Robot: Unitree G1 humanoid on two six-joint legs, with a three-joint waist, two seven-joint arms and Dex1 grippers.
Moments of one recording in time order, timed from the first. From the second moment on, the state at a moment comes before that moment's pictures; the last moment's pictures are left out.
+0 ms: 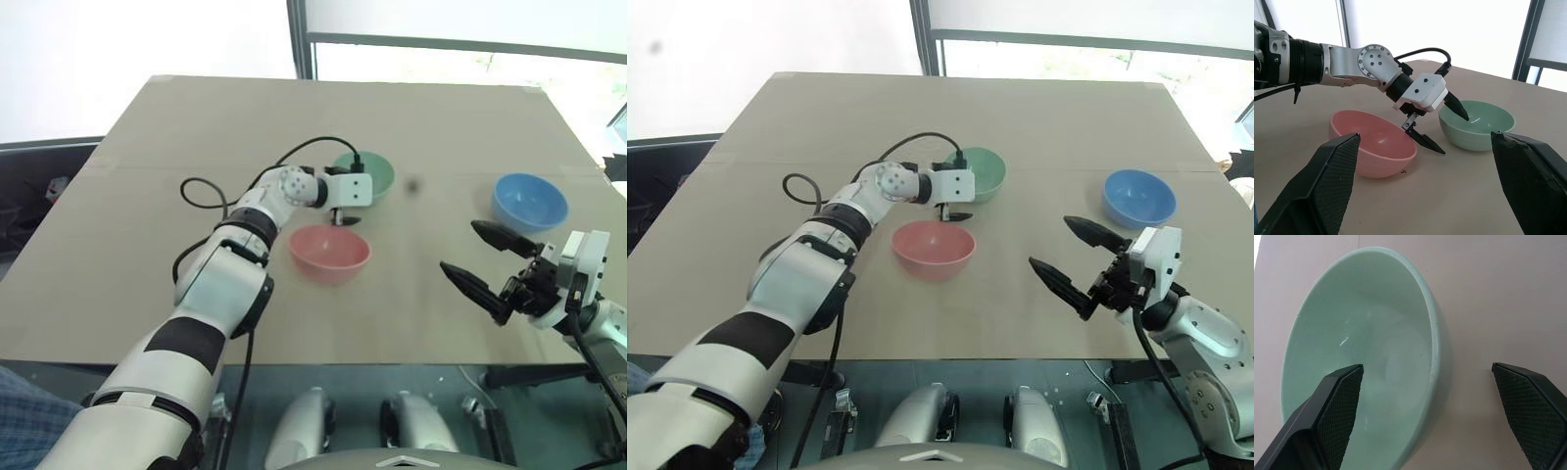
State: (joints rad) left arm -1.27 0.26 -0.39 1.33 0.47 -0.44 -0.75; right arm 0.14 -0.59 -0.25 -0.61 0.71 0.30 0.74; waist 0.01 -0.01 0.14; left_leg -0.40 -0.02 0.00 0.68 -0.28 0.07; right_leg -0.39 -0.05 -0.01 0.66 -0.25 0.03
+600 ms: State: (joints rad) left arm -1.27 0.23 -0.39 1.35 0.49 -0.42 -0.74; right arm 0.17 -0.61 -0.28 -0.61 0.69 0.33 0.69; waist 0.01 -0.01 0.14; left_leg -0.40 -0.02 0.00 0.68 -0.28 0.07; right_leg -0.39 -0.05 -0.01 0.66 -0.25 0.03
